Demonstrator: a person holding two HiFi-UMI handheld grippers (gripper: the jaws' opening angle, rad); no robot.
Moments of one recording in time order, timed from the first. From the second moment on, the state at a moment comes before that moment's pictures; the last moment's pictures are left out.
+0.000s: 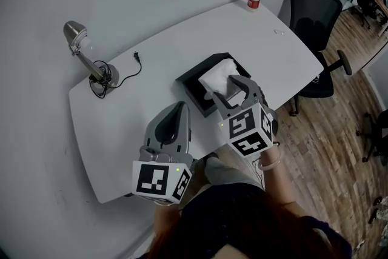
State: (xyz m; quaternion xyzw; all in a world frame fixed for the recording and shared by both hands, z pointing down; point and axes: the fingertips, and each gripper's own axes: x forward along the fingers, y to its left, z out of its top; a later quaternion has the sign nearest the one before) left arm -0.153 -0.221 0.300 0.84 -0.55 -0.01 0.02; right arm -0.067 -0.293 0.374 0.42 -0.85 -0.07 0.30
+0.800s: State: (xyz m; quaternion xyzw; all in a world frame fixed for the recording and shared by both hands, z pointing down) left arm -0.138 -0.145 0.285 0.83 -0.55 -0.03 0.00; right arm -0.060 -0.217 0.337 0.42 -0.86 -0.12 0.26
